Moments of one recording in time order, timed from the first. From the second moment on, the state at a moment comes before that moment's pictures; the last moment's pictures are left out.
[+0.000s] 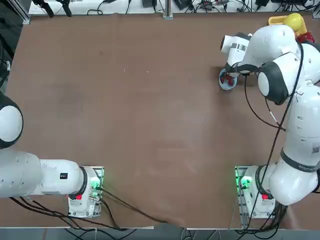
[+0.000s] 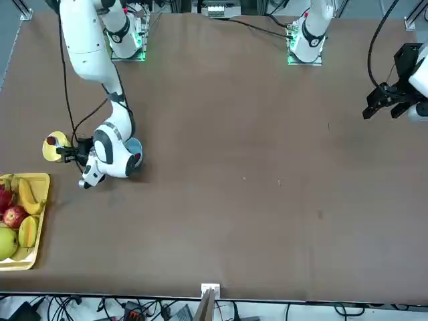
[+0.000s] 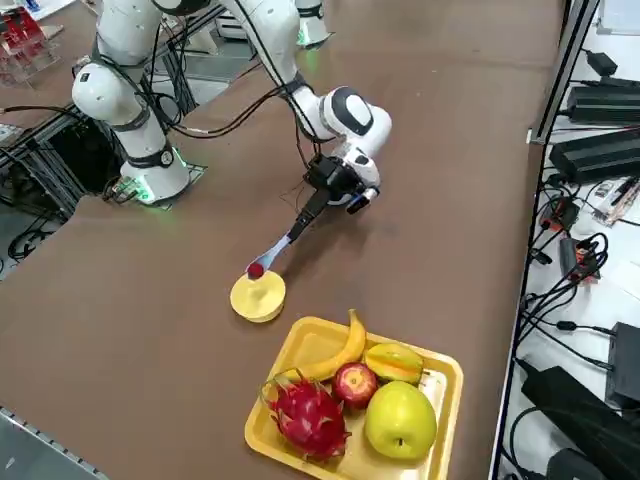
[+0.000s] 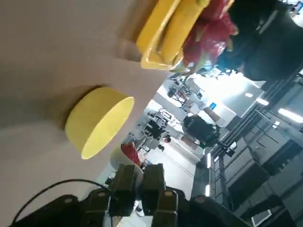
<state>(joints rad) 0.45 0.74 -0.28 -1.81 -0.97 1.61 0.33</state>
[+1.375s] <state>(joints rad) 0.39 0.78 -0.27 -1.71 -0.91 1.64 -0.08</state>
